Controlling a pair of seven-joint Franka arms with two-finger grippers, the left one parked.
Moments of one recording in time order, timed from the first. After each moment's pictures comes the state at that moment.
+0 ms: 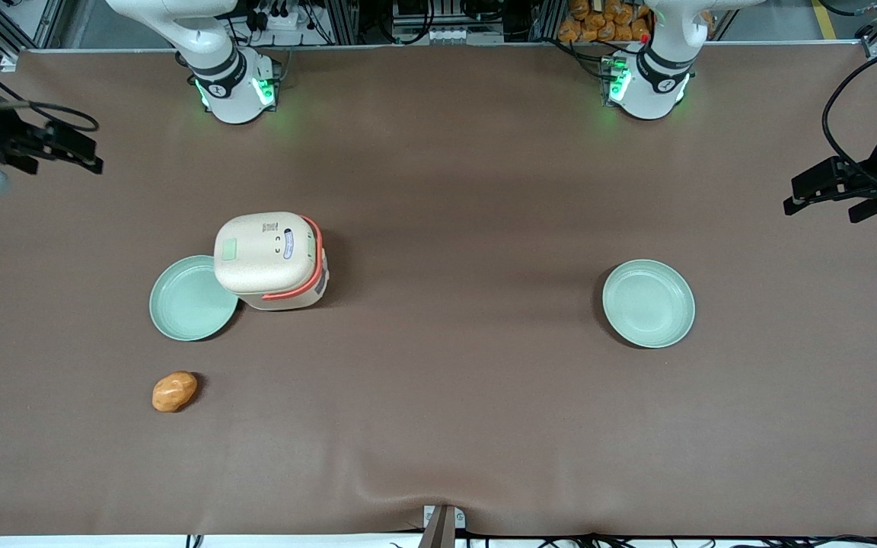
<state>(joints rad) 0.04 -0.04 -0.01 -1.59 0.04 1.41 0.04</state>
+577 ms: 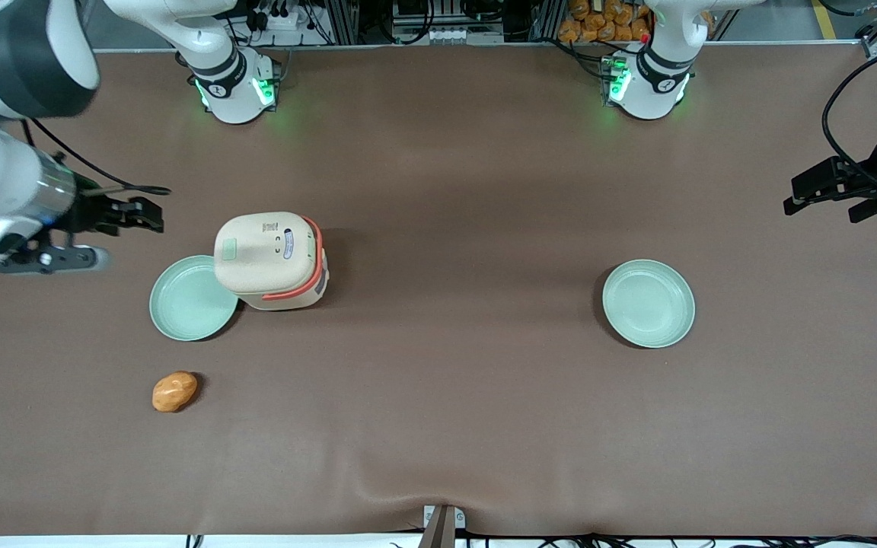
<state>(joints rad) 0.11 0.14 0.01 -1.61 0.04 1.52 0.05</state>
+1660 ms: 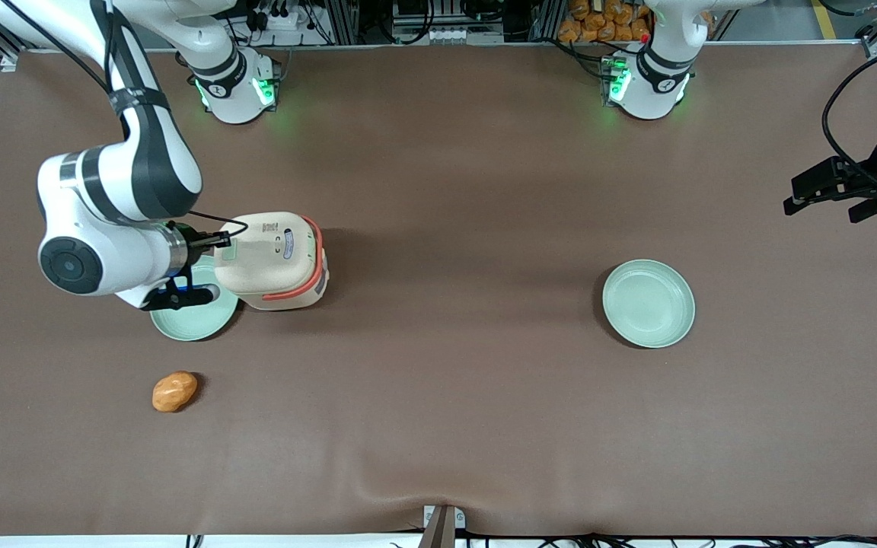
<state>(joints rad) 0.15 0.33 0.03 -1.72 0.08 1.55 0.05</state>
